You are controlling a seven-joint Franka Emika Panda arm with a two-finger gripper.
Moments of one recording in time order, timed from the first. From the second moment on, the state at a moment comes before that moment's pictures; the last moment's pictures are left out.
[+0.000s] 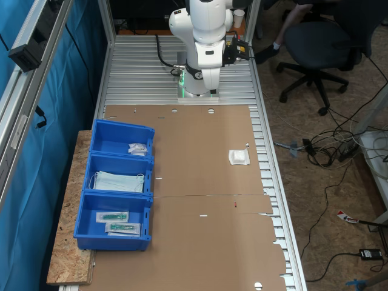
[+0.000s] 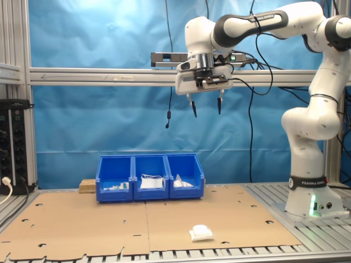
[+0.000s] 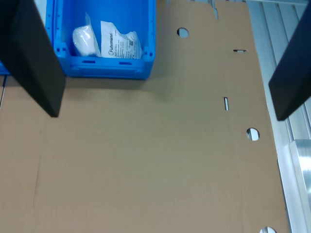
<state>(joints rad) 0.12 -0.48 -0.14 -2.31 0.06 1.72 -0.72</state>
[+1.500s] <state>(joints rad) -0.26 -0.26 0.45 -2.33 0.06 2.05 -0.72</state>
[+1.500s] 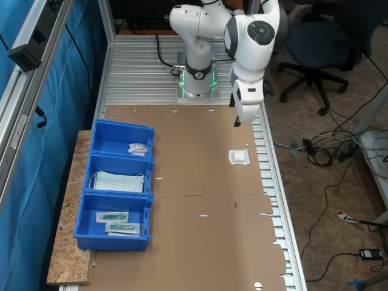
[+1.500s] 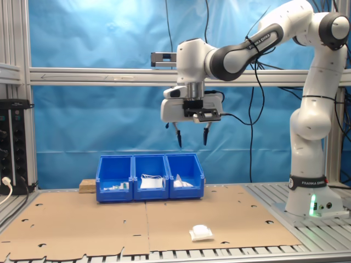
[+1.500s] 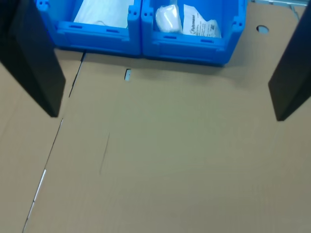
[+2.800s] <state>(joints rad) -0.20 -0.02 0.47 -2.63 0.06 2.60 -0.72</state>
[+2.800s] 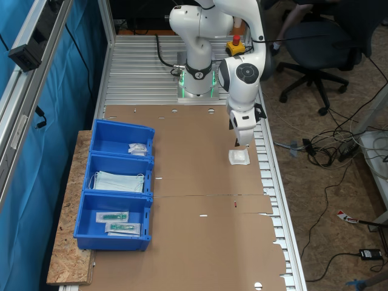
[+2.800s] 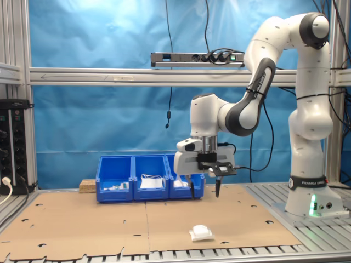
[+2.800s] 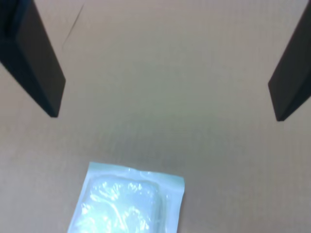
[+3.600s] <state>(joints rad) -0.19 0.25 0.47 -2.59 0.06 2.79 -0.72</state>
